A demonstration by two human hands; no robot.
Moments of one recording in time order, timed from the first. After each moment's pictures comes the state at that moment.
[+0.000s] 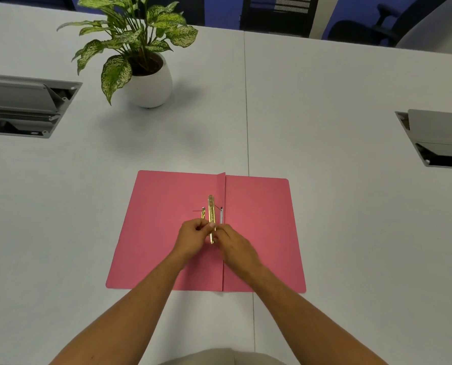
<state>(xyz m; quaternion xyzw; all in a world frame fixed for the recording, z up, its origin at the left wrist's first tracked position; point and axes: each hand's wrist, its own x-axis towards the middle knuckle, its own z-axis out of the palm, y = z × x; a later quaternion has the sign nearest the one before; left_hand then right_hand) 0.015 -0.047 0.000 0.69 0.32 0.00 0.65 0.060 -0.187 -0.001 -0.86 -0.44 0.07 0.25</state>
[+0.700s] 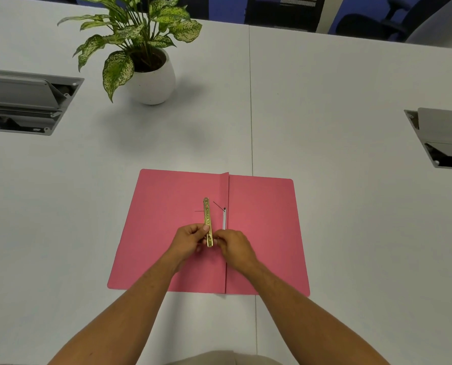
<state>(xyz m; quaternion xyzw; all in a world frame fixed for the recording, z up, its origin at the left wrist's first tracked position) 0.007 -0.032 -0.014 0.59 0.34 -0.06 0.73 0.072 -0.171 -0.008 -0.86 -0.30 0.25 0.32</state>
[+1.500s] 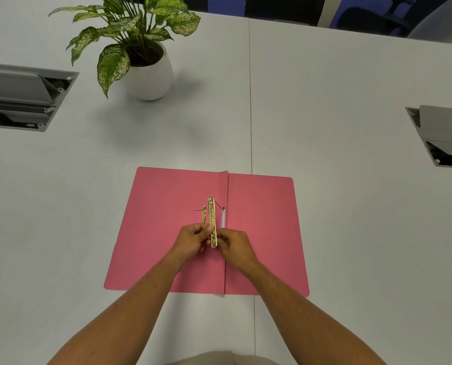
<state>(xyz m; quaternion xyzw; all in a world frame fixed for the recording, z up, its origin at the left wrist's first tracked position) 0.015 -0.040 -0.024 0.59 0.33 -0.06 0.74 0.076 -0.174 -0.020 -0.84 -0.26 0.26 0.40</state>
